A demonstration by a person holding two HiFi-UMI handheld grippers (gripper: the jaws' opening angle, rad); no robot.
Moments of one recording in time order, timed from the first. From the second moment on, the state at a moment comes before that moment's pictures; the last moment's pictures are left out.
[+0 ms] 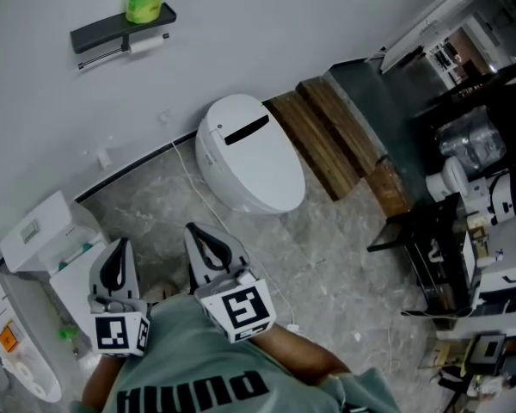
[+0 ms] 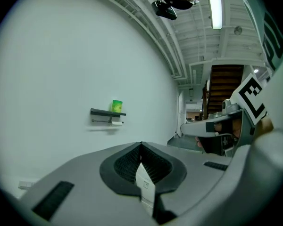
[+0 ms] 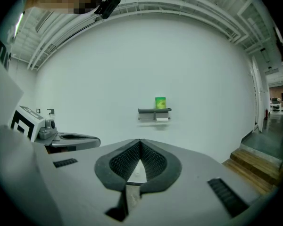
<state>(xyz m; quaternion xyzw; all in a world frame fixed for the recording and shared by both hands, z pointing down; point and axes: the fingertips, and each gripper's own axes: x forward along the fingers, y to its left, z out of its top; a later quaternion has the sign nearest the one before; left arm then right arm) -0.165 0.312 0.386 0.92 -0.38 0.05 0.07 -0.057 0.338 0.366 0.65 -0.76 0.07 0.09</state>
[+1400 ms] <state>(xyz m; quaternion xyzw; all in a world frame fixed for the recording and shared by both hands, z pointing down) -0.049 0.128 0.381 0.84 -0.52 0.11 0.08 0.075 0.121 0.375 0.53 -0.84 0.10 0.03</state>
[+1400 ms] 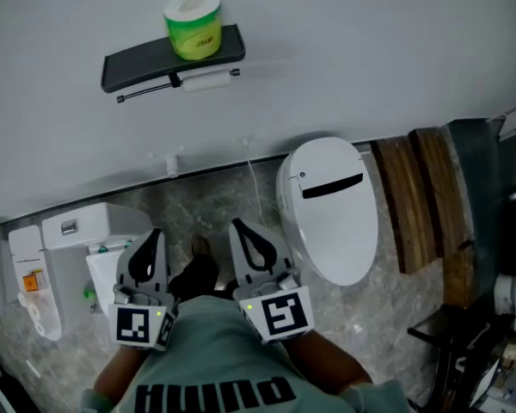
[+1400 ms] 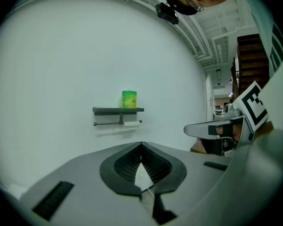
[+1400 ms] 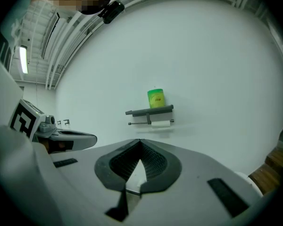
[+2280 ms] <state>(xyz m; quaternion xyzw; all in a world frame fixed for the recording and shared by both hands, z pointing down) -0.085 -0.021 0.384 0.89 -0.44 0.08 0.08 0.032 -0.006 0.373 0.59 -0.79 0.11 0.08</state>
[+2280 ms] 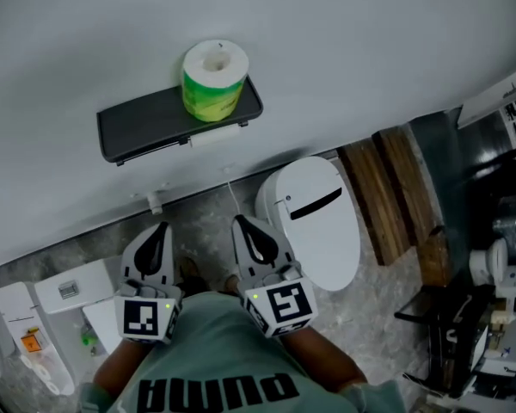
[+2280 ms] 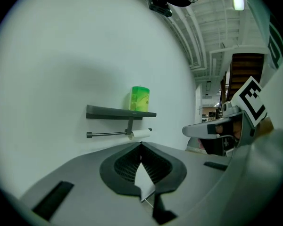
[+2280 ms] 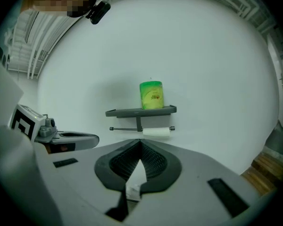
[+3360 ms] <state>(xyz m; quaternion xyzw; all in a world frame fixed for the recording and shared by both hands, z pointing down) -0.069 -0.095 0.393 0.84 -0.53 0.11 0.08 0.053 -0.105 0.414 0.48 -0.83 0.29 -0.03</state>
